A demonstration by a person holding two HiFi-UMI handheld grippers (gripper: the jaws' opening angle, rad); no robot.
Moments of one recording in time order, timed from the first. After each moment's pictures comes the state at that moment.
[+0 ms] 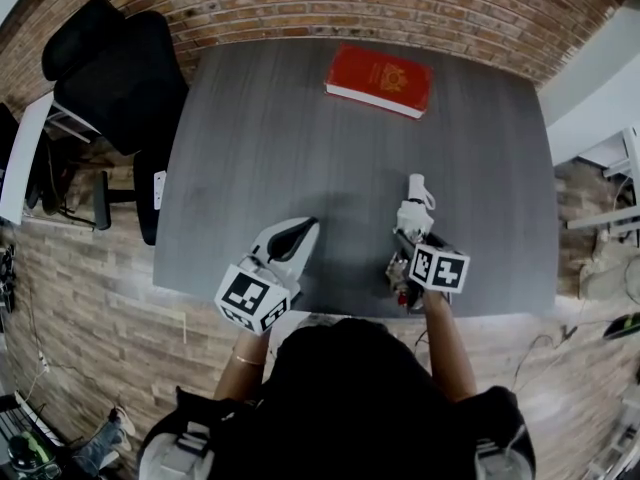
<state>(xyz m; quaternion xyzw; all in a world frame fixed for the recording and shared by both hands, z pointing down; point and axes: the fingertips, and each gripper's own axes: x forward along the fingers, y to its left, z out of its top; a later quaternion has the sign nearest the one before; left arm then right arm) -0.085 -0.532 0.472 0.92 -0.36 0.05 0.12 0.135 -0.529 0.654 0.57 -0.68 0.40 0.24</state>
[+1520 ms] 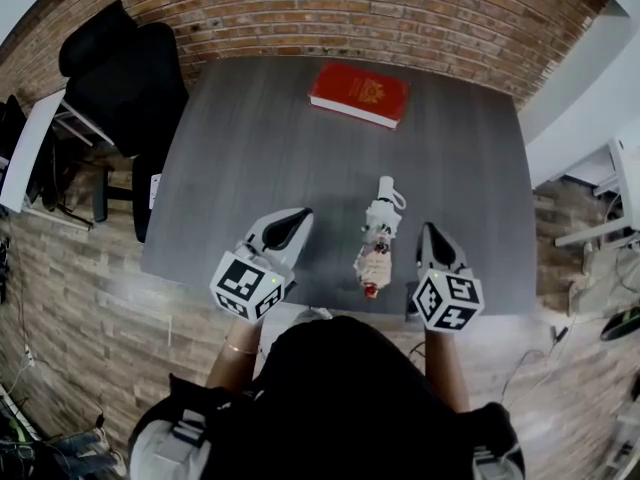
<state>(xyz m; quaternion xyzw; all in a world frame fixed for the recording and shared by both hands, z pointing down) -0.035 -0.506 0.431 0.92 -0.38 0.04 0.08 0.188 -0.504 0.477 0.62 -0.75 0.19 0.09</state>
